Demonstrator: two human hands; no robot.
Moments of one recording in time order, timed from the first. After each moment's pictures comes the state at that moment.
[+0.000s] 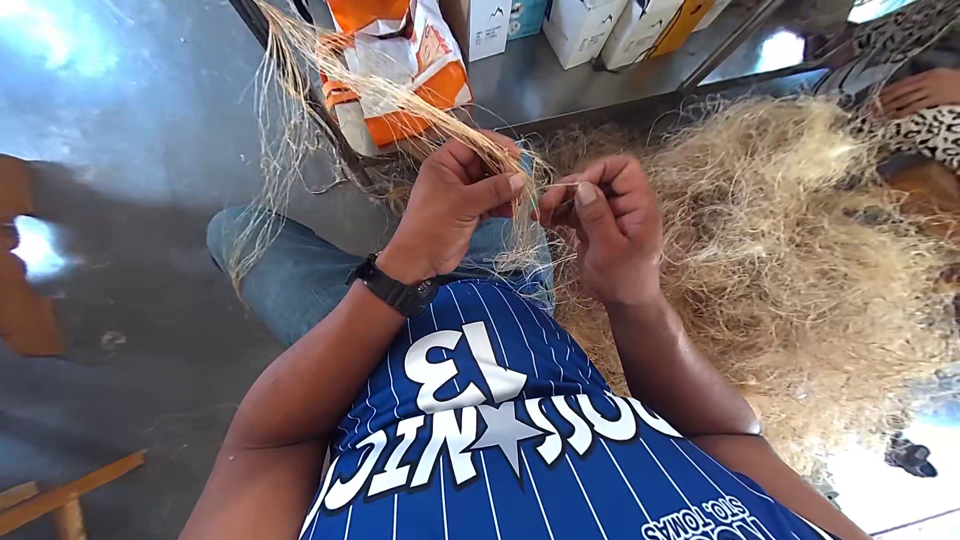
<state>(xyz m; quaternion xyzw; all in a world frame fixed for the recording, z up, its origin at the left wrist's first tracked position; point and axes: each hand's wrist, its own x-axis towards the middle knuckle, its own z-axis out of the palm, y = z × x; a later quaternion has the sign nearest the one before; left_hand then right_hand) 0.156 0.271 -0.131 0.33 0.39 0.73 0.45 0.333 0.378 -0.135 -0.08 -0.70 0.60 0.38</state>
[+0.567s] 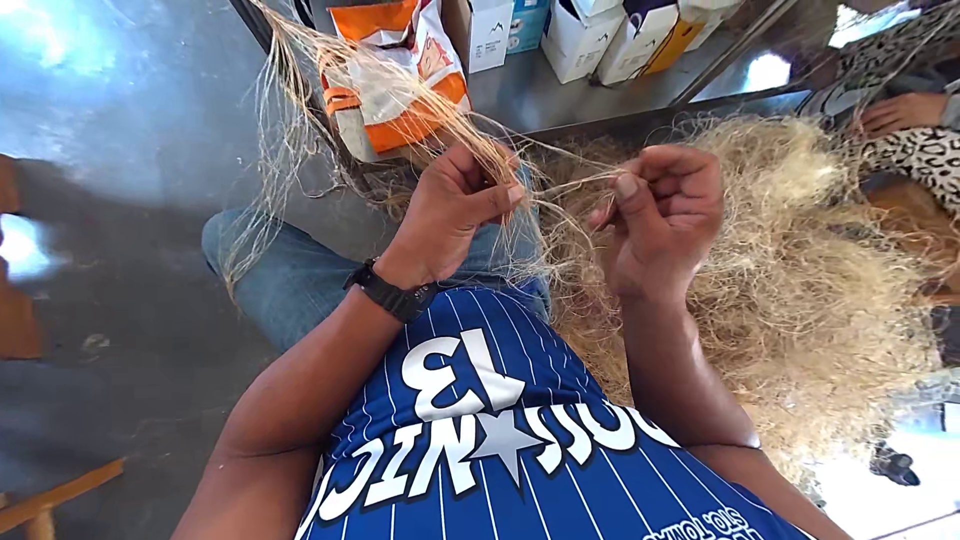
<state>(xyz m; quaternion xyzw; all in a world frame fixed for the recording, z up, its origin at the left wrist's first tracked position) 0.153 0.271 -0.131 0.34 0.39 0.72 0.45 0.344 0.397 -0.123 -0.10 -0.65 0.55 0.50</state>
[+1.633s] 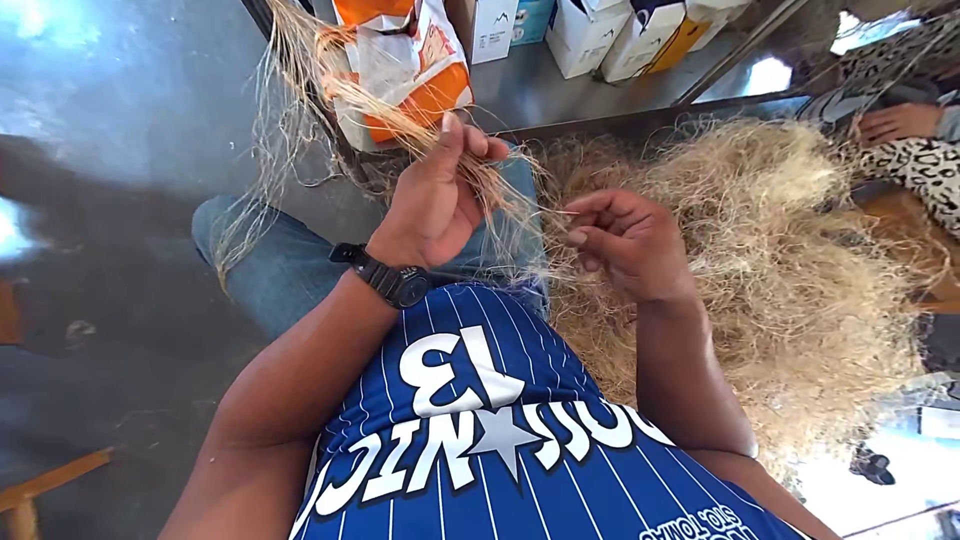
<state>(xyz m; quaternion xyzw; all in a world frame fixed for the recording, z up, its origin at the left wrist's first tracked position) 0.141 0.275 -0.137 0.23 0.35 0.75 0.51 0.363 0.410 -0.129 -0.17 -0.73 0.63 0.20</state>
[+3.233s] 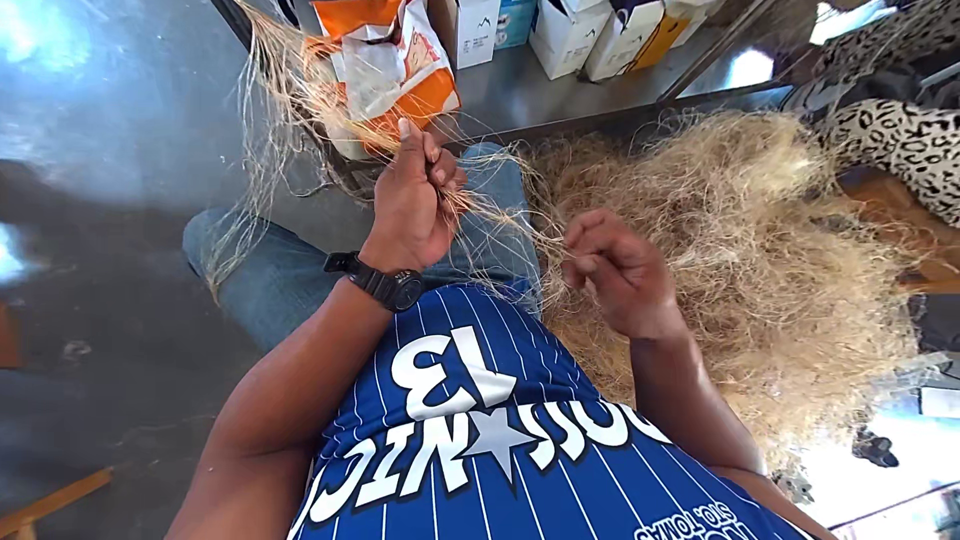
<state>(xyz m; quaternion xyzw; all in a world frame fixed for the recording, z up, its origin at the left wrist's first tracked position) 0.142 0.283 -0.146 0.15 0.35 0.81 0.44 0.392 0.383 -0.135 -0.05 -0.78 0.56 0.27</state>
